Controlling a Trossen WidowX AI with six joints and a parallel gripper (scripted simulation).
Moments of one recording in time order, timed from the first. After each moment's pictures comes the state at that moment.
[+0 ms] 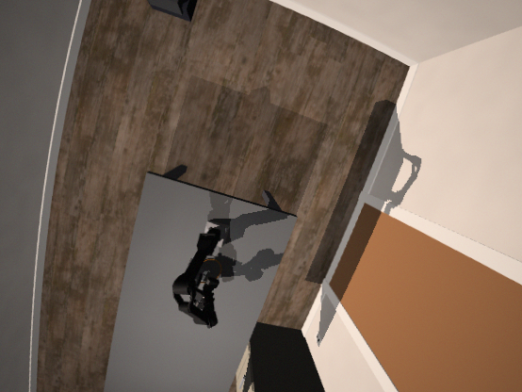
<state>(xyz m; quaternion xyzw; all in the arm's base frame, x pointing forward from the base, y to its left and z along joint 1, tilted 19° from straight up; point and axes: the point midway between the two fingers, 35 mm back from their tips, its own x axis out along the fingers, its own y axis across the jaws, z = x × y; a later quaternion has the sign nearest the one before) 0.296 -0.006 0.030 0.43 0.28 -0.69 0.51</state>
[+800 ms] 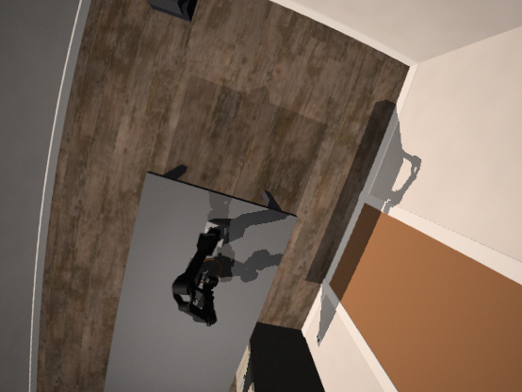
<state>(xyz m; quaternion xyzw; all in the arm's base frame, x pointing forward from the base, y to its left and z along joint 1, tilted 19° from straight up) 0.293 -0.012 0.021 0.43 0.28 -0.69 0.51</state>
